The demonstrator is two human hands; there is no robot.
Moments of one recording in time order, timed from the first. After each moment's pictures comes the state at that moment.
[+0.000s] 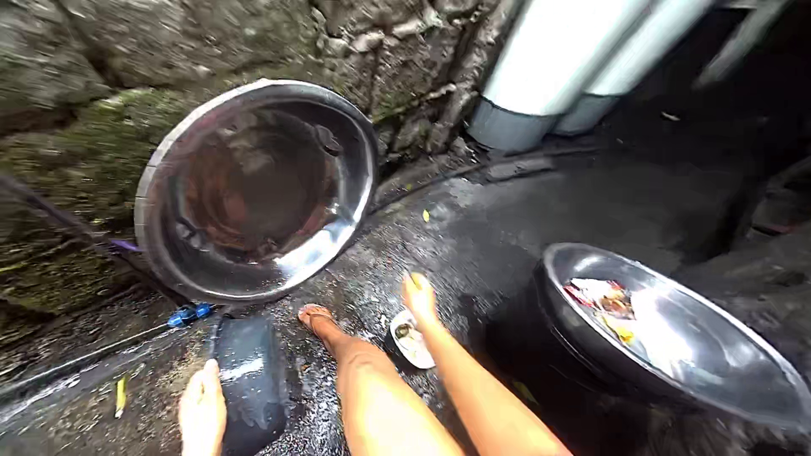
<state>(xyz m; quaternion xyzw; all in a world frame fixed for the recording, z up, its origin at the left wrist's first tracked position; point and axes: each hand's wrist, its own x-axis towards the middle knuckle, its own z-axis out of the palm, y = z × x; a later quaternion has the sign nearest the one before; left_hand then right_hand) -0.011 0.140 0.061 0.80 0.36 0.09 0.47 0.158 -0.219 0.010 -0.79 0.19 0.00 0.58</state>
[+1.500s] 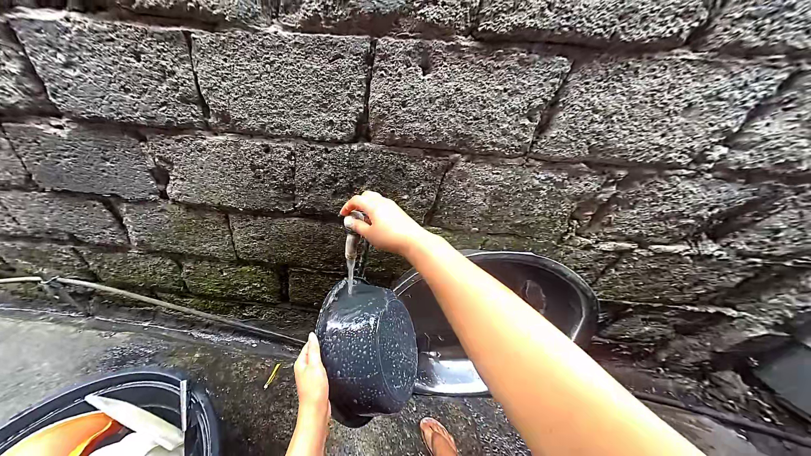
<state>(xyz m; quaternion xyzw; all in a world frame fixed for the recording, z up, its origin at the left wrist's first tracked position) -0.060 0.233 0.168 0.44 0.33 0.45 0.71 0.095 0.220 0.411 -0.77 -0.60 -0.05 0.21</state>
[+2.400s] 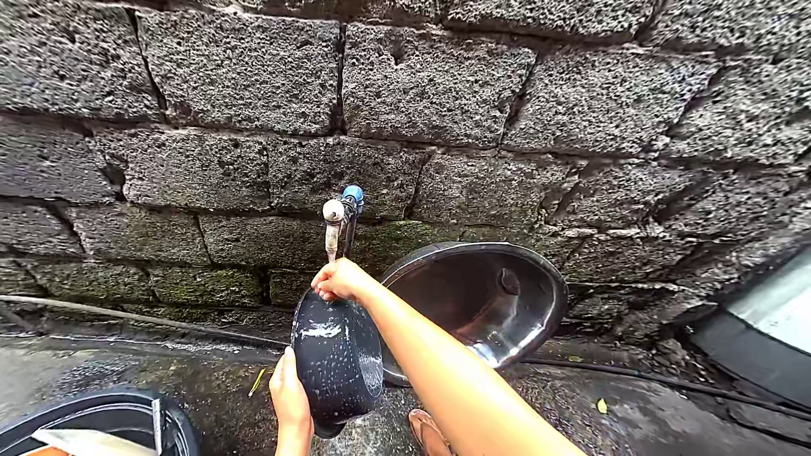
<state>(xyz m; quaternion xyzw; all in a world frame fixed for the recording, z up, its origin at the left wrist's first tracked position) -0.068 0.239 0.156 0.42 0.33 0.47 0.70 0.082 0.245 0.313 -0.83 -0.37 0.30 0.30</state>
